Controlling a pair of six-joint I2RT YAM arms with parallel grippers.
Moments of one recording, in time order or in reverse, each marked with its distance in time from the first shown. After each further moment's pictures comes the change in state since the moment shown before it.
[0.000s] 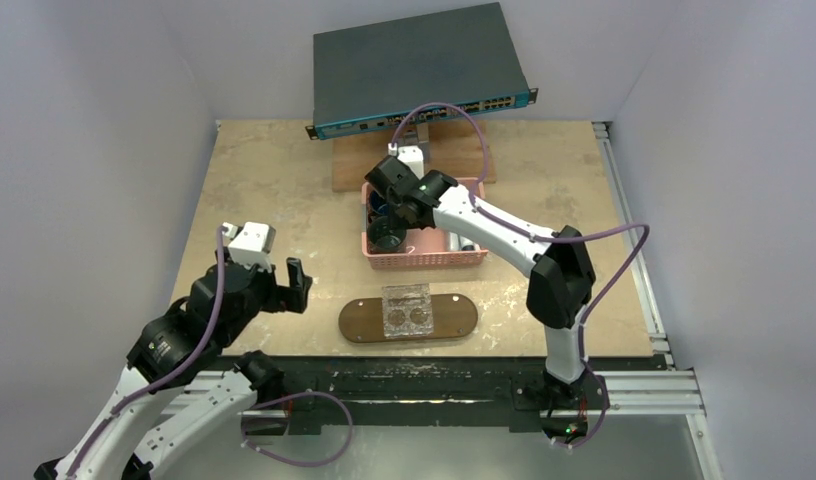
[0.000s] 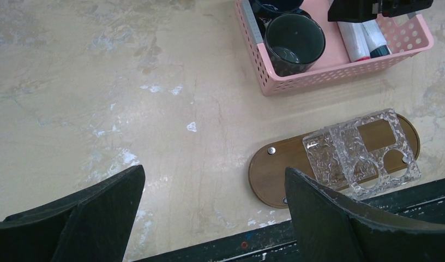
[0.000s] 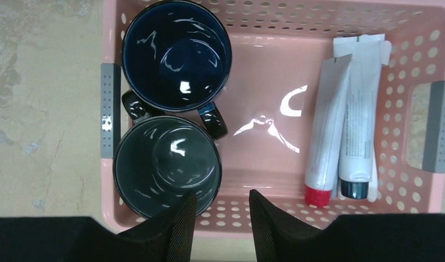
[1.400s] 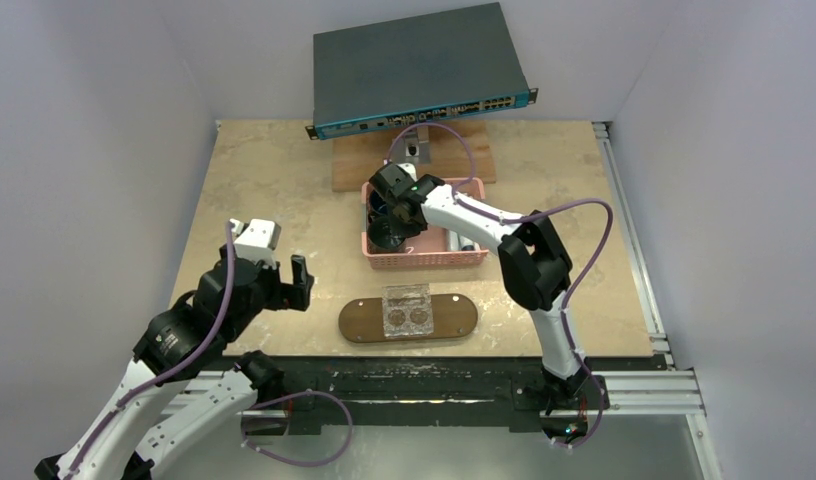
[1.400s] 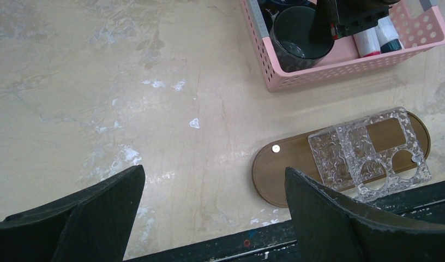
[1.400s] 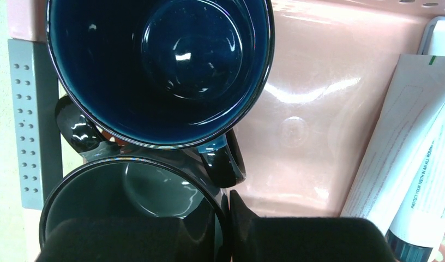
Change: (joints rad) left arm 0.007 0.043 0.000 0.000 0.000 0.001; right arm -0.088 0.187 -0.025 0.117 -0.206 -0.100
